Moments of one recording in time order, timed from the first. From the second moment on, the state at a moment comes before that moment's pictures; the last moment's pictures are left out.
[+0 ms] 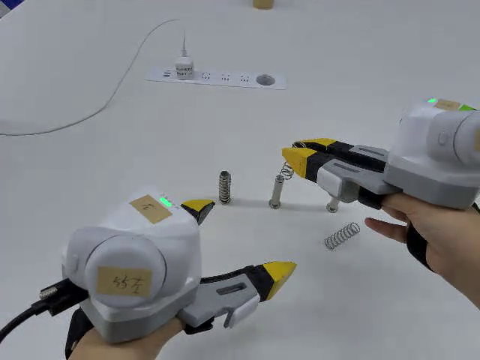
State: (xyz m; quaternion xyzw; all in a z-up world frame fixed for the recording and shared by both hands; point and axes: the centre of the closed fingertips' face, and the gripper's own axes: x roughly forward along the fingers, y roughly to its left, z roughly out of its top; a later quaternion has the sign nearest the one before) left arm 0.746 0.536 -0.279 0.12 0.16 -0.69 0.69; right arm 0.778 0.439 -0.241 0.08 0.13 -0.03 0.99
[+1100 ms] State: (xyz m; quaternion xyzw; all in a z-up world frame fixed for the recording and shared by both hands) left arm 0.759 0.538 -0.282 0.11 0.18 -0.67 0.71; right arm 0.790 0.442 -0.269 0.02 0.17 -0.02 0.99
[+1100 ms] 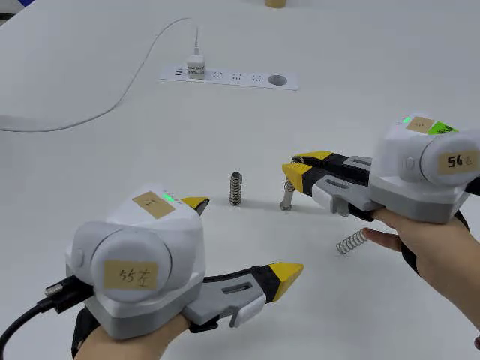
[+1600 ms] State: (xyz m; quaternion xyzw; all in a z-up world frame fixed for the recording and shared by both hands) left arm 0.760 0.538 -0.280 0.11 0.18 -0.67 0.71; right arm 0.791 0.444 -0.286 0.01 0.19 -0.03 0.98
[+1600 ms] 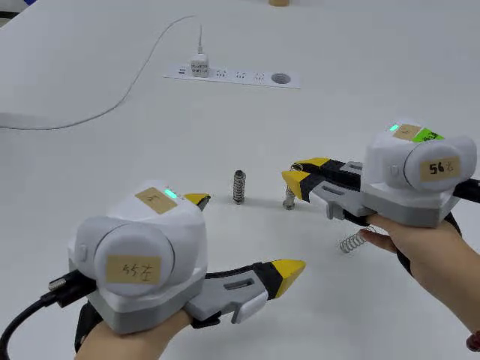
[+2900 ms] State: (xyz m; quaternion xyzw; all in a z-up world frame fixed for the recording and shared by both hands) left arm 0.761 0.538 -0.279 0.11 0.18 -0.67 0.71; right arm 0.787 0.443 -0.309 0.01 0.23 -0.03 0.97
